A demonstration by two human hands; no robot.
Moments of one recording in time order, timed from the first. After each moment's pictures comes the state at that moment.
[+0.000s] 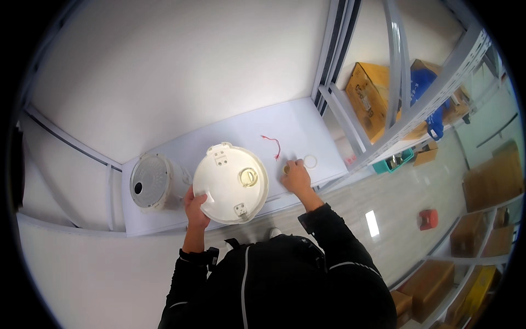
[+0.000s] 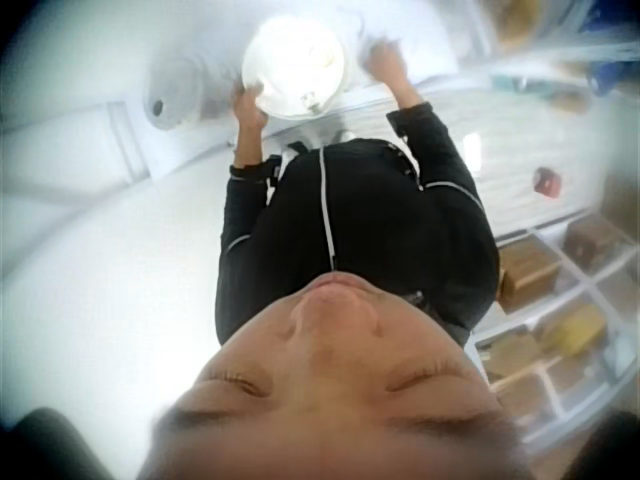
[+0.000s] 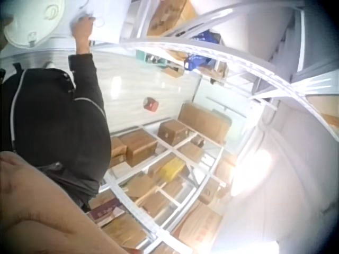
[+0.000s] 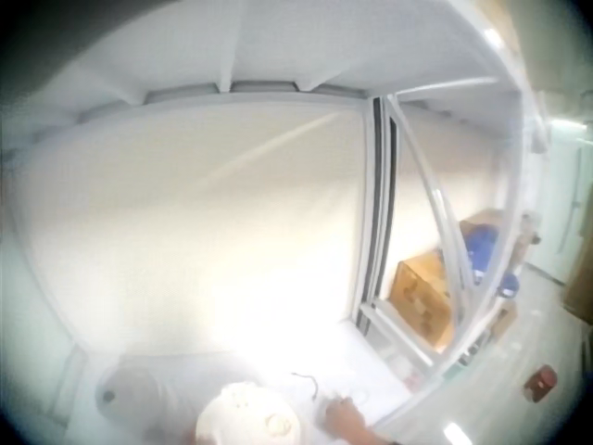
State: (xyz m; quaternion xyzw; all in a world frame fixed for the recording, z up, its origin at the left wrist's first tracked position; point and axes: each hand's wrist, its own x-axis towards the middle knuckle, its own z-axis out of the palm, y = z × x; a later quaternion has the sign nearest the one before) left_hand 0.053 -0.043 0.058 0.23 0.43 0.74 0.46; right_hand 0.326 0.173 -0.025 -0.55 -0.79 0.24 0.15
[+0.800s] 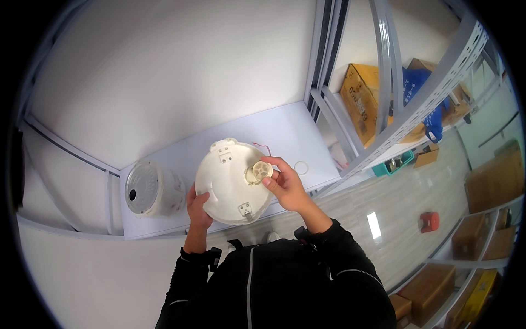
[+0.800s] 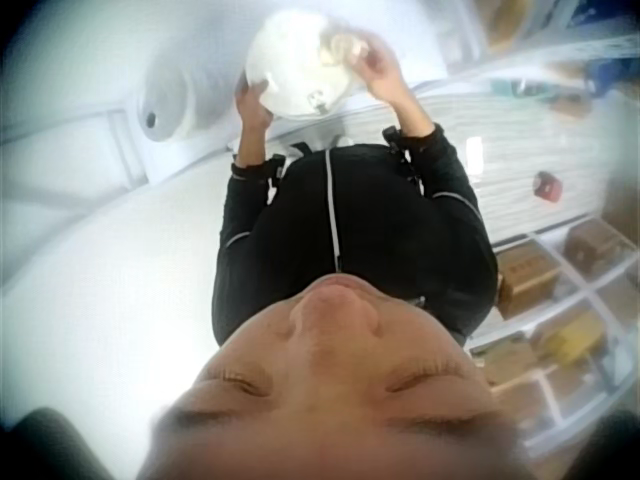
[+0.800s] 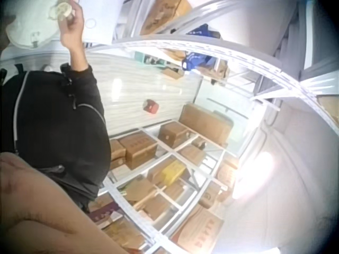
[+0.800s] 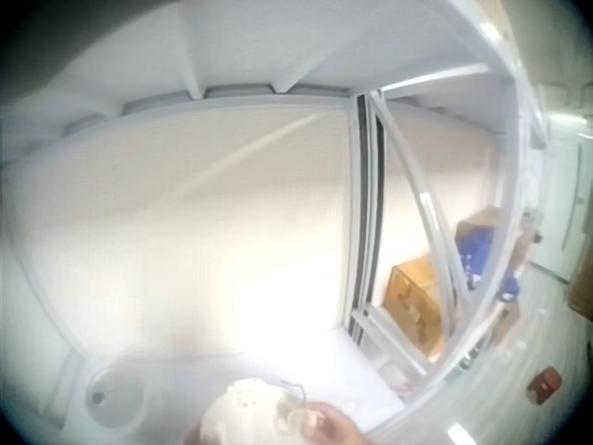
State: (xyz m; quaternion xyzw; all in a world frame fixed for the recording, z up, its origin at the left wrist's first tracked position) left_hand 0.102 -0.001 0.091 0.24 0.42 0.74 0.47; right_hand 0.349 0.139 0.116 -0.16 -0.56 0.72 0.37
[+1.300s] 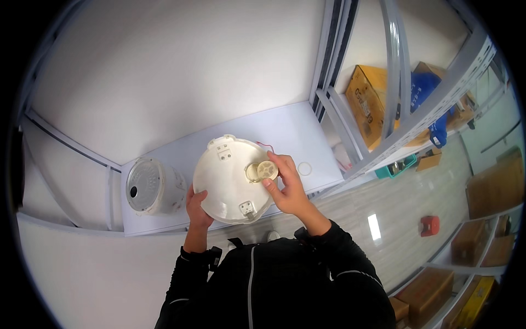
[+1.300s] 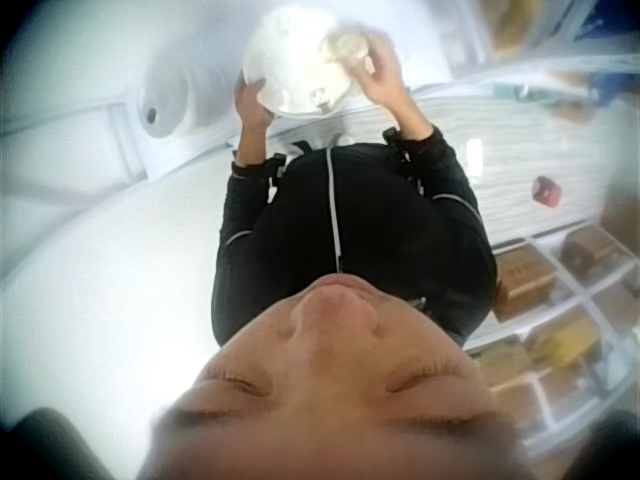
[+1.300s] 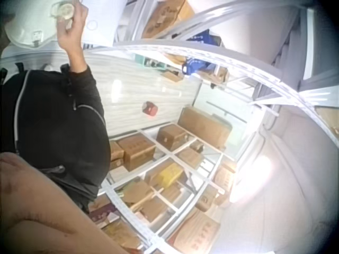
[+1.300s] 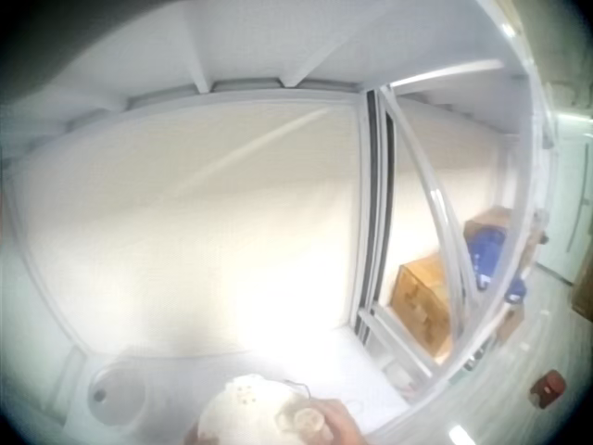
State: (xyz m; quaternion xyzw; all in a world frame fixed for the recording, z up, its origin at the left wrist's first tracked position) left_hand 0.101 0.000 0.095 0.20 0.37 0.77 0.48; right_hand 0.339 0.143 0.111 -0.18 -0.71 0.49 0.48
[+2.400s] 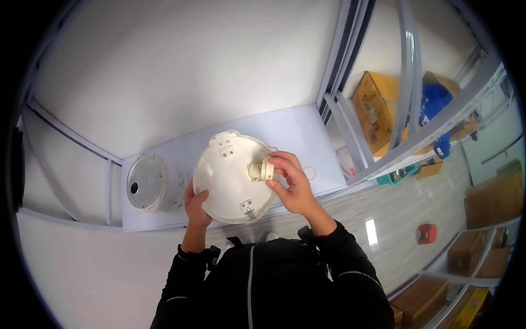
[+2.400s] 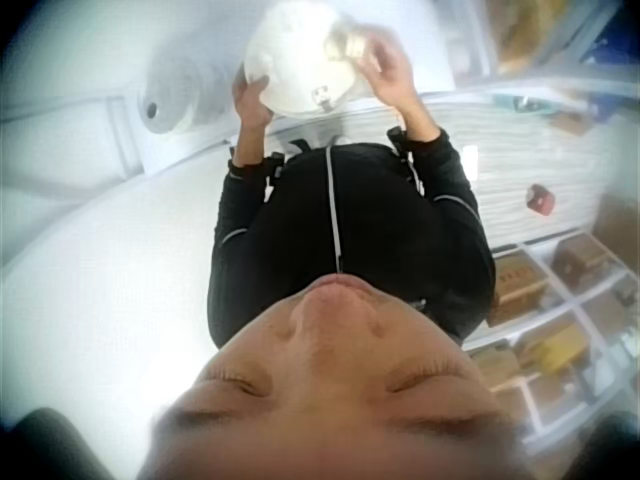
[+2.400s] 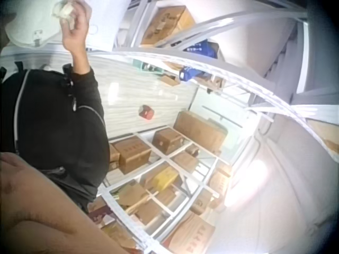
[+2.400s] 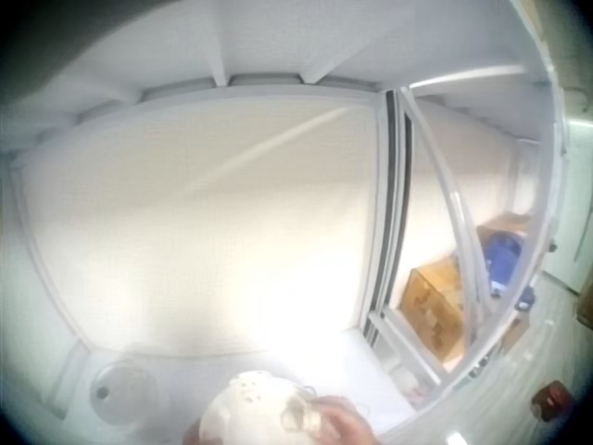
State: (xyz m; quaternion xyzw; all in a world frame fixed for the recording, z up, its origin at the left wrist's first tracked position) left_hand 0.098 0.002 0.111 0.27 0.40 0.75 0.44; right_hand 0.335 0.157 0.122 -0.11 -0.68 0.57 0.45
